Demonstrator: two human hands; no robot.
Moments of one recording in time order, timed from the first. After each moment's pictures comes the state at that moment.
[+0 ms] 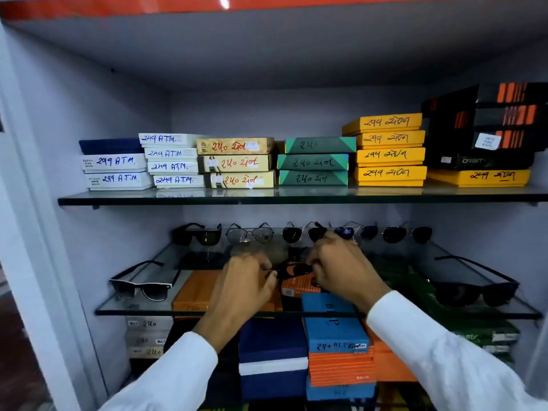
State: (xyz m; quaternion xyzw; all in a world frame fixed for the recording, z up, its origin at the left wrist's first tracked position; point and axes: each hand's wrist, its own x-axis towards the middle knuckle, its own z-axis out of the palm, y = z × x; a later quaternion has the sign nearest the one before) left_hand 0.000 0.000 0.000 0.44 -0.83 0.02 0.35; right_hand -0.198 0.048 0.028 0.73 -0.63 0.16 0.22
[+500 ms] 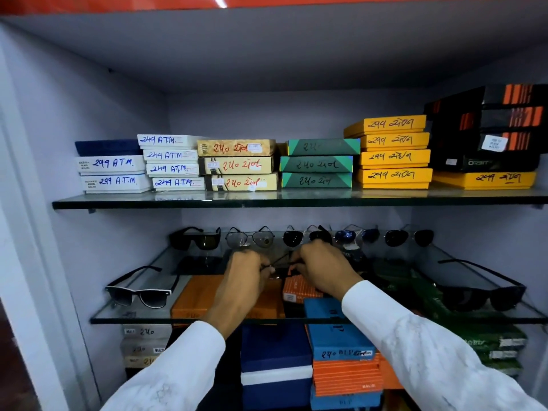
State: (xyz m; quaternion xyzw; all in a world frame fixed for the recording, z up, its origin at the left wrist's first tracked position) left_hand -0.008 -0.044 -0.007 0.45 -0.81 -0.05 0.36; right_hand -0.181 0.000 0.023 0.70 -0.68 0.17 0.09
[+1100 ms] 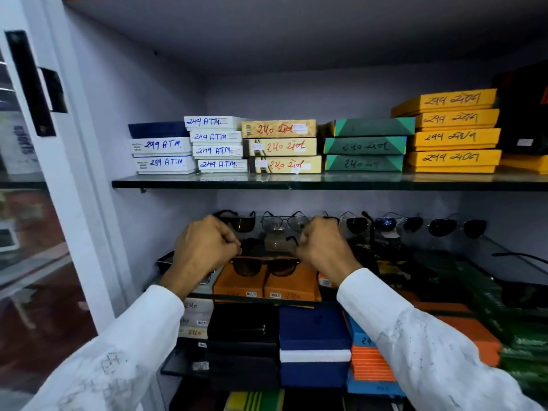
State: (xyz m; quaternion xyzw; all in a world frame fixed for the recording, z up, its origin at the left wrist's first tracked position) left_hand 0.110 -0.038 0.049 0.59 -0.74 -0.03 0.33; right_hand -0.105 -0.025 0.027 0.62 -0.70 0.35 0.00
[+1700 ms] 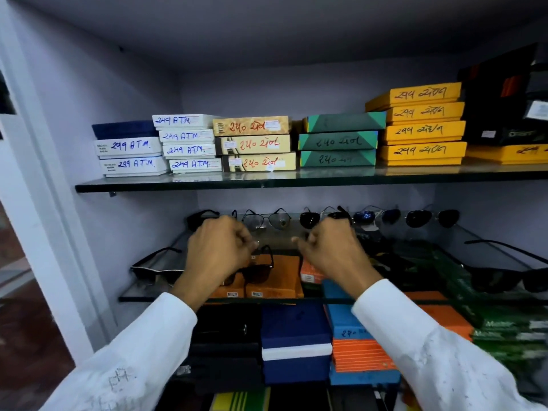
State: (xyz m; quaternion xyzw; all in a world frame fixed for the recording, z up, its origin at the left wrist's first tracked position) left_hand 0.055 -0.018 0.047 0.54 -0.77 -0.01 0.33; right_hand -0.139 0.025 0.029 0.59 -0.73 0.35 -0.02
